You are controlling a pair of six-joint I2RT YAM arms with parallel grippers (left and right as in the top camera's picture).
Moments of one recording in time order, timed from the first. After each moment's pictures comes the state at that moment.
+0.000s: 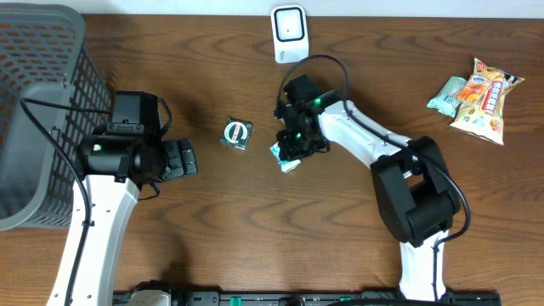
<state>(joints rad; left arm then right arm) -0.06 1.28 1.18 -1.18 -0.03 -0.29 0.50 2.13 1.50 -0.80 -0.35 0.16</state>
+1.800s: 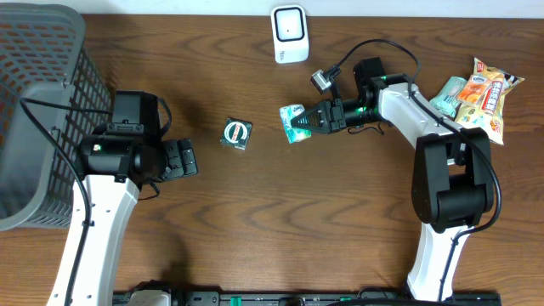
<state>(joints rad) -0.06 1.28 1.18 -1.18 -0.03 -0.29 0.19 2.13 1.50 -0.88 -1.53 -0.24</state>
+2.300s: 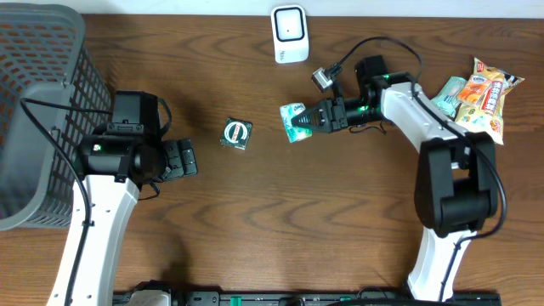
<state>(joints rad) -0.06 1.28 1.18 -1.18 -0.03 -0.29 0.19 2.08 1.50 -0.90 -1.53 -0.24</state>
